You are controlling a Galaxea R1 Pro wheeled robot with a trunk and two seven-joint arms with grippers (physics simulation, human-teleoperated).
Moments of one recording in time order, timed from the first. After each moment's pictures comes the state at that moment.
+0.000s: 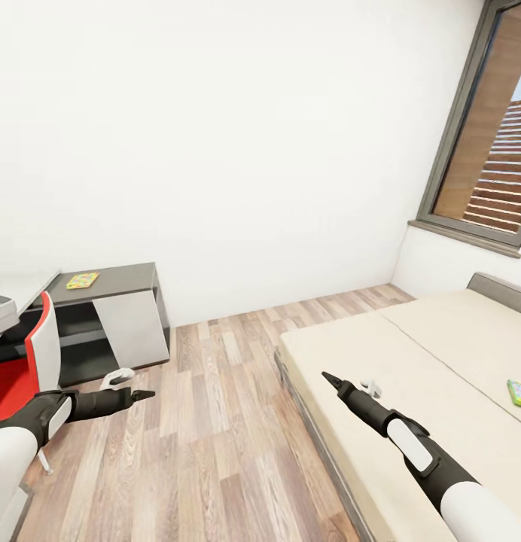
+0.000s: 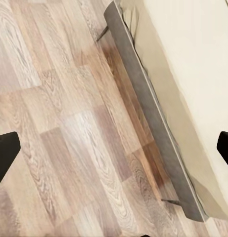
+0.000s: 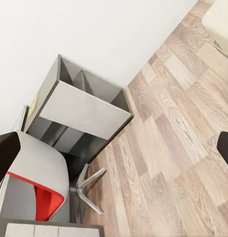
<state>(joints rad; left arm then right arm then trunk) -0.89 0.36 0.29 -0.23 -0.14 0.45 -0.86 -0.61 -0.20 0.24 -0.60 -1.05 0.24 0.46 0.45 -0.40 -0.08</state>
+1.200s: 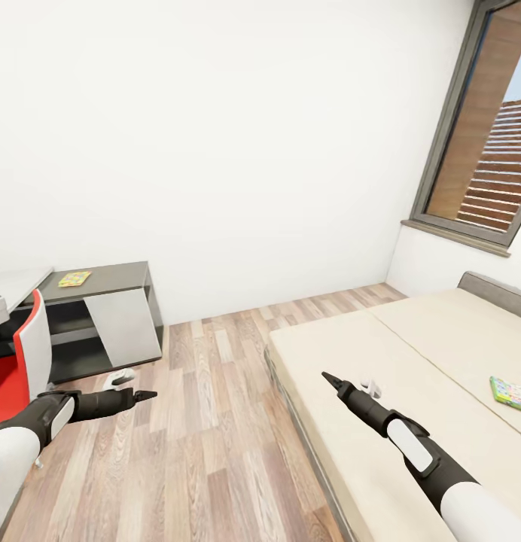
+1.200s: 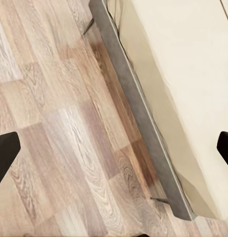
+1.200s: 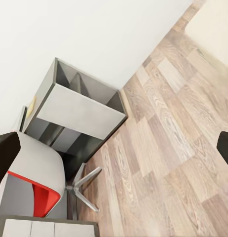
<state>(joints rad) -0.88 0.35 0.29 -0.23 -0.14 0.45 -0.86 -0.61 -0.20 0.24 -0.60 -1.05 0.24 0.46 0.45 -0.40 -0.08</state>
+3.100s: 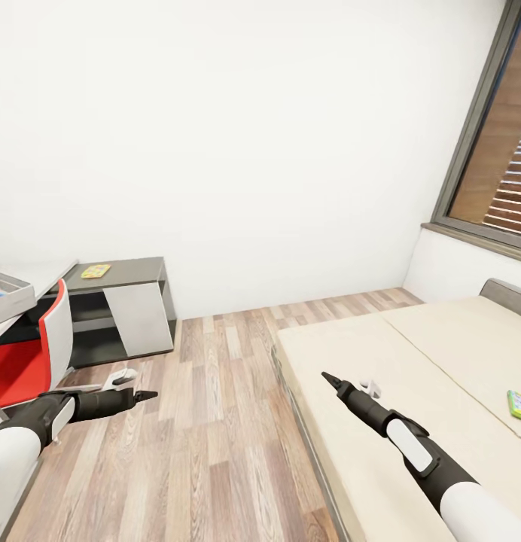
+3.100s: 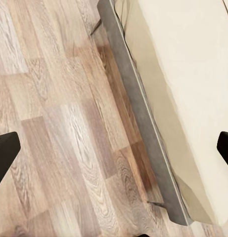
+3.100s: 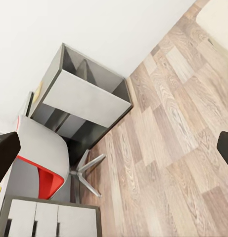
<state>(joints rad) -0.88 0.35 0.29 -0.22 -0.14 0.44 -0.86 -0.61 -0.19 0.24 -0.60 -1.05 0.24 0.46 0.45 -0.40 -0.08</state>
